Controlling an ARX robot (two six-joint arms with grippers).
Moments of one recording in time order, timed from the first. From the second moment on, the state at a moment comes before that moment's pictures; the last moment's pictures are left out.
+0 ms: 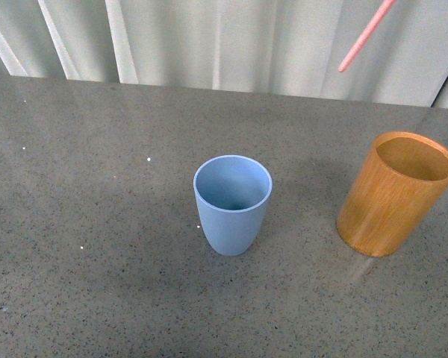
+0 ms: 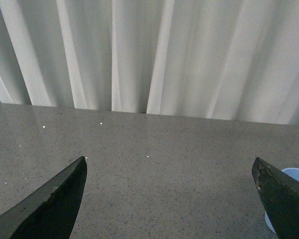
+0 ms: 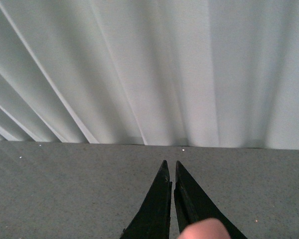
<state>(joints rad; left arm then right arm) 0.00 0.00 0.02 0.00 0.00 0.00 0.39 1.24 0.89 0.17 0.15 0.27</state>
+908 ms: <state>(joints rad) 0.00 0.00 0.02 0.00 0.00 0.00 0.62 1.65 0.95 0.24 0.19 0.27</state>
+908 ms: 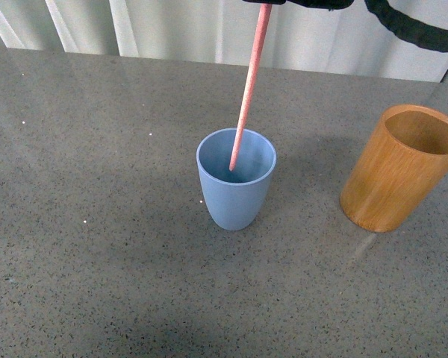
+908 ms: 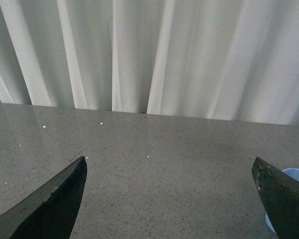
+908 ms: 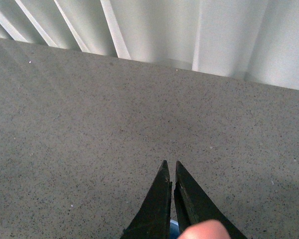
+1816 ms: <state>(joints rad) 0.00 0.00 0.02 0.00 0.00 0.00 0.33 1.00 0.67 0.03 0.06 0.34</state>
